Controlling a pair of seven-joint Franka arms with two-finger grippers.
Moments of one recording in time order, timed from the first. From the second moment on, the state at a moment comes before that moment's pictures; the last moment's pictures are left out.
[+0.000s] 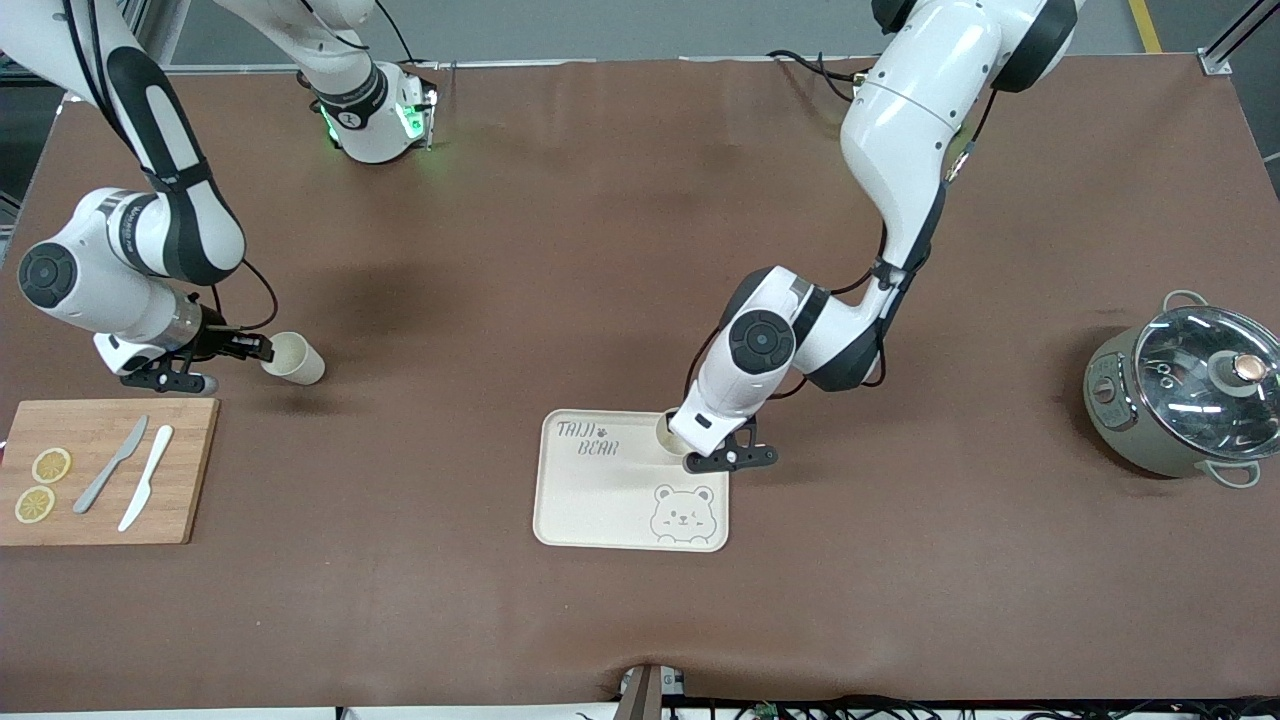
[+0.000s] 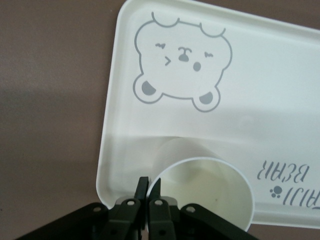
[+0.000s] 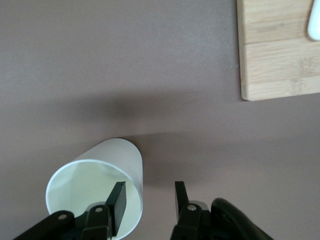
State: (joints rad) left arm -0.52 0.83 -0.10 -1.39 -0.01 2.35 -0.69; right arm -0.22 0.23 0.01 -2.28 0.01 2.40 -0.10
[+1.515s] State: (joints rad) left arm -0.35 0.55 -0.07 -1.34 -0.01 1.98 -0.63; right arm -0.07 0.25 0.03 -1.88 0.09 2.07 -0.04
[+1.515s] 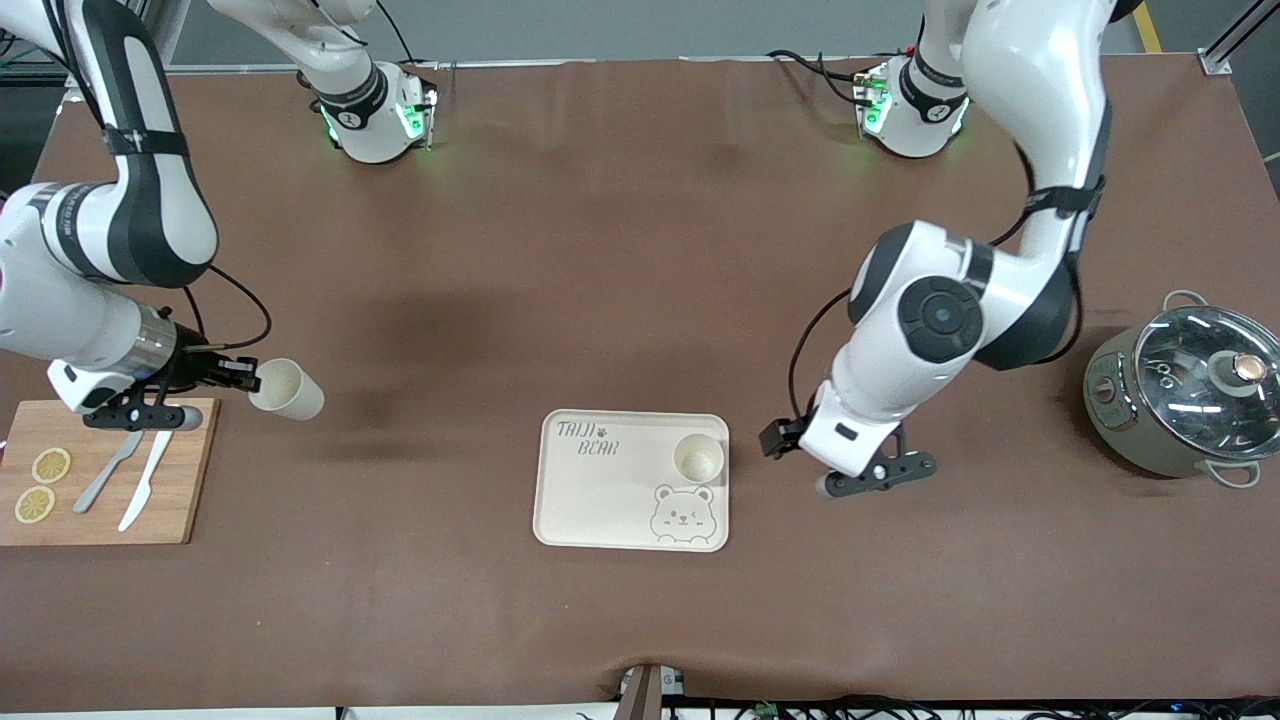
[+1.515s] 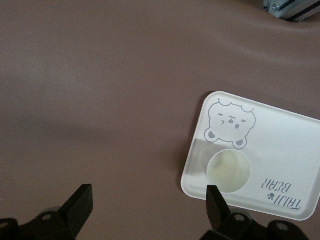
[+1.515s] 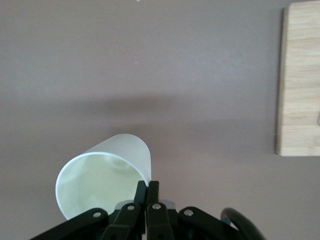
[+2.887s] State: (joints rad) left arm 0.01 0.28 -0.07 -1.41 -0.01 1.72 -0.25; right arm 0.48 0.70 0.03 -1.50 0.18 2.26 0.98
